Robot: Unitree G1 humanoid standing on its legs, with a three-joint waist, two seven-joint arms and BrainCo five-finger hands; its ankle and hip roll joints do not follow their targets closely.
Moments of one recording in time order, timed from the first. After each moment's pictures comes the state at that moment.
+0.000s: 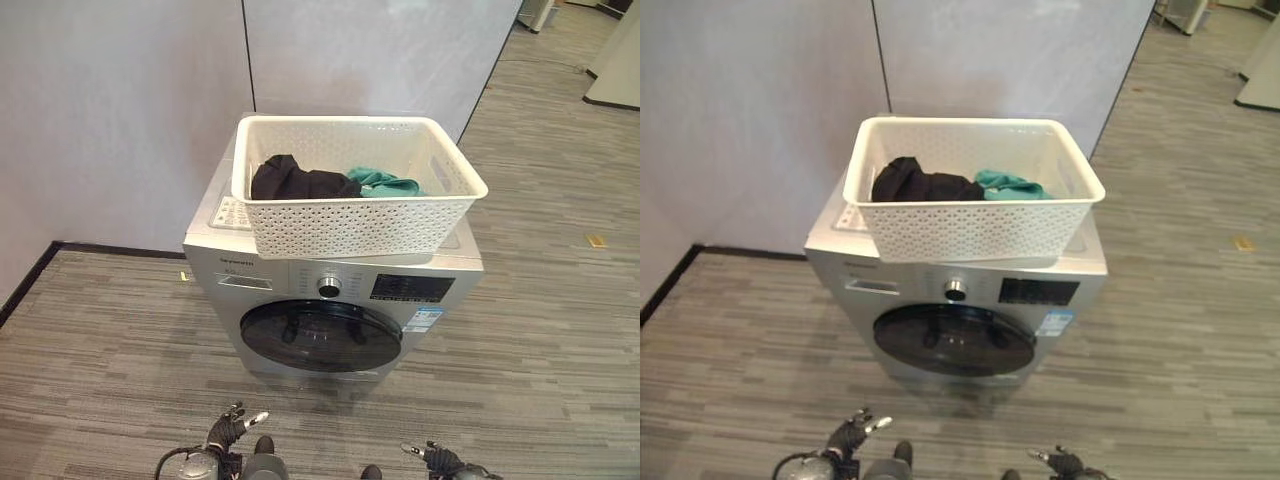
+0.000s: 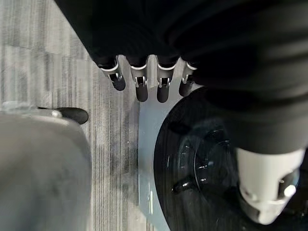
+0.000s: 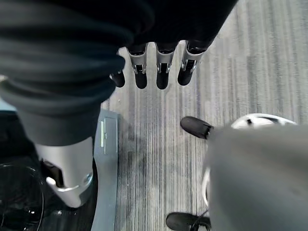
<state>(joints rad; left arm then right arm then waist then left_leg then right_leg) 0.16 0.29 -0.22 0.68 -0.26 0.01 0.00 -0.04 -0.20 0.16 1.24 0.25 0.02 0.00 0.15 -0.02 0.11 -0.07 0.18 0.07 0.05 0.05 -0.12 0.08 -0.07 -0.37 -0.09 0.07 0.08</state>
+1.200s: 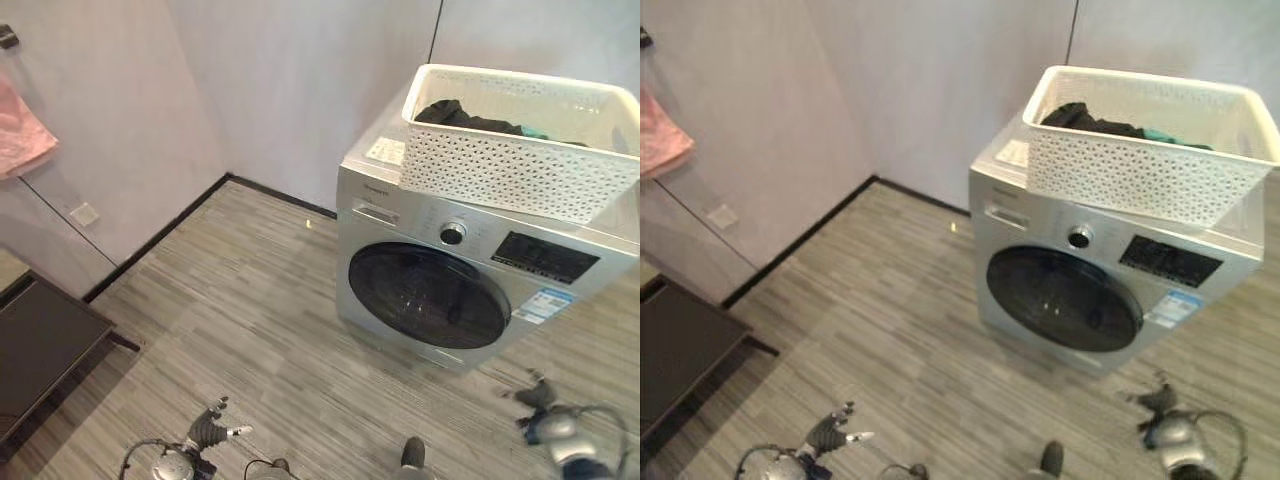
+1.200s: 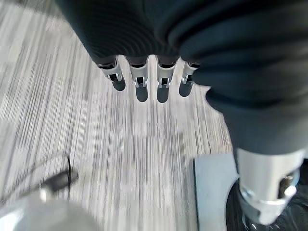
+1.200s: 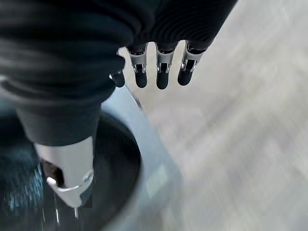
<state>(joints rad) 0.21 0.37 -0.29 0.53 -0.06 0.00 -0.02 -0.17 -0.68 0.03 0.96 -0.05 0.04 -0.20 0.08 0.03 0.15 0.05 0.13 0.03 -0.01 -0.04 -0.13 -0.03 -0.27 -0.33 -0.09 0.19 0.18</state>
